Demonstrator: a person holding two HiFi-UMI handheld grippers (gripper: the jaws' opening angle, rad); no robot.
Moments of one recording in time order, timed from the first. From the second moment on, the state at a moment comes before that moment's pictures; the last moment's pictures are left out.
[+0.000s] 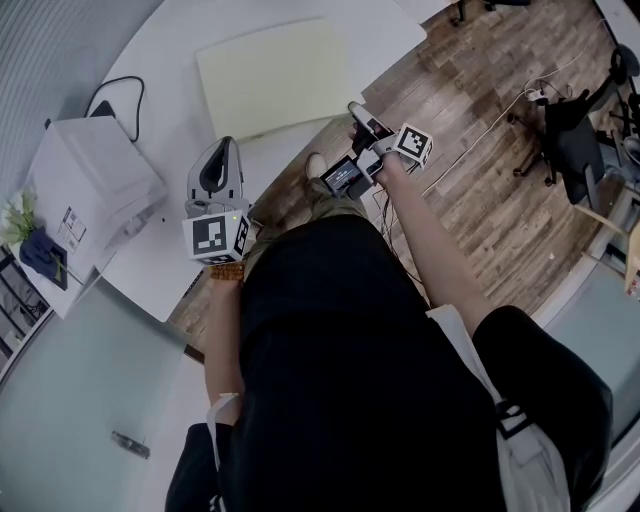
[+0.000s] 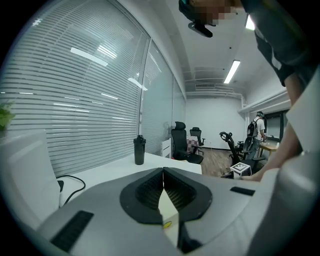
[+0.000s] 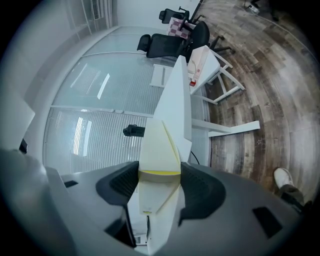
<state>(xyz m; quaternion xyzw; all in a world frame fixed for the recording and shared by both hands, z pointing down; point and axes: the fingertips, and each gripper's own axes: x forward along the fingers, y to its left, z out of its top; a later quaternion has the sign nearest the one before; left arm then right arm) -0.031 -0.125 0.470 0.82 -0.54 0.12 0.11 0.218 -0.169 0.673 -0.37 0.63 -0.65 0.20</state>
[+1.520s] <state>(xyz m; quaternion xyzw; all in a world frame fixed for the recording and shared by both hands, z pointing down) -0.060 -0.115 0.450 0.83 -0.54 0.09 0.10 0.212 -0.176 0.625 -0.43 0.69 -0.57 0.12</state>
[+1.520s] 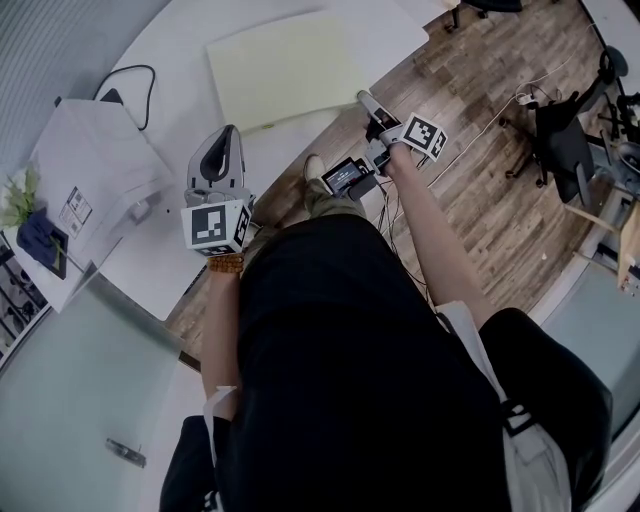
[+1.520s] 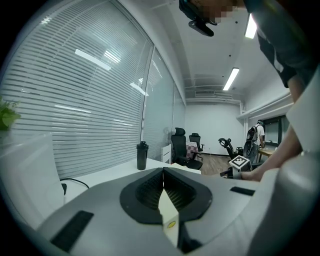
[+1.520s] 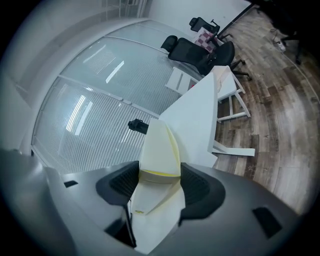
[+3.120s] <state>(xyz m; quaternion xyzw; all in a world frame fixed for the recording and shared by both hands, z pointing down) -0.138 -0.094 0.423 0.81 -0.58 0.04 0.09 0.166 -0.214 0.518 -0.45 0.79 -0.43 0.02</state>
